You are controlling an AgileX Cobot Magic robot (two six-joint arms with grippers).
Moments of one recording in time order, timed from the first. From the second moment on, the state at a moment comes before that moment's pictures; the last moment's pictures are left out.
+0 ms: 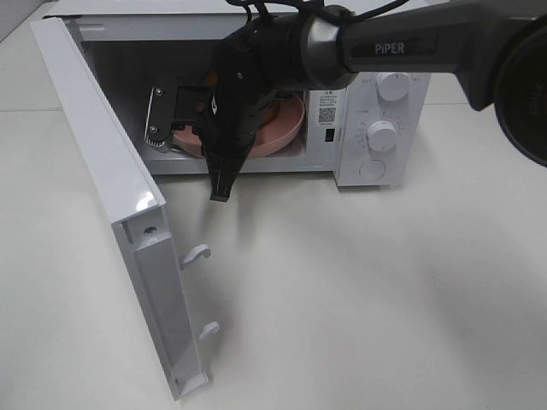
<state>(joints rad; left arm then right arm) 0.02 0.00 -0.50 0.02 1.04 0.12 0.70 2.32 -1.82 -0.18 0.56 -0.70</state>
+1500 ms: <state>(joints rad) 0.02 0.00 -0.50 0.02 1.04 0.12 0.71 1.97 -1.28 -0.19 0.23 -0.86</state>
